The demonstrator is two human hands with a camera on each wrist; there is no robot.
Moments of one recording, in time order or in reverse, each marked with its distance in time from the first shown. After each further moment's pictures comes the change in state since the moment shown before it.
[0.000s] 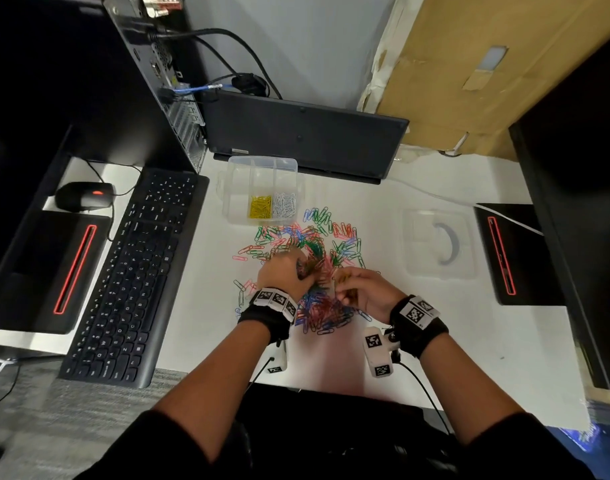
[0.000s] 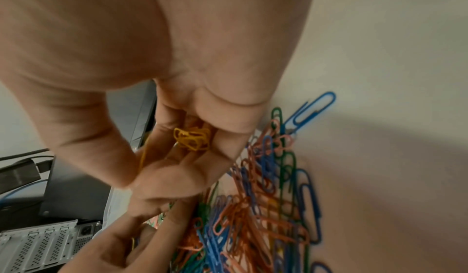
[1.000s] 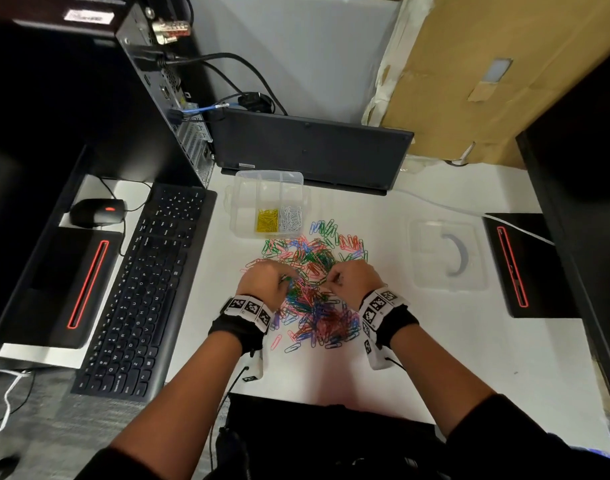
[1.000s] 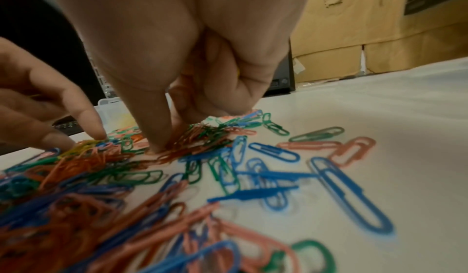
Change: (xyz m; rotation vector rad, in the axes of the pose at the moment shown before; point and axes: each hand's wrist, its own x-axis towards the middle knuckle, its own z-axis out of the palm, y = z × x) left_hand 0.007 -0.039 -0.037 0.042 -0.094 0.127; right_hand 0.041 -0.018 0.025 -1.231 0.336 -0.311
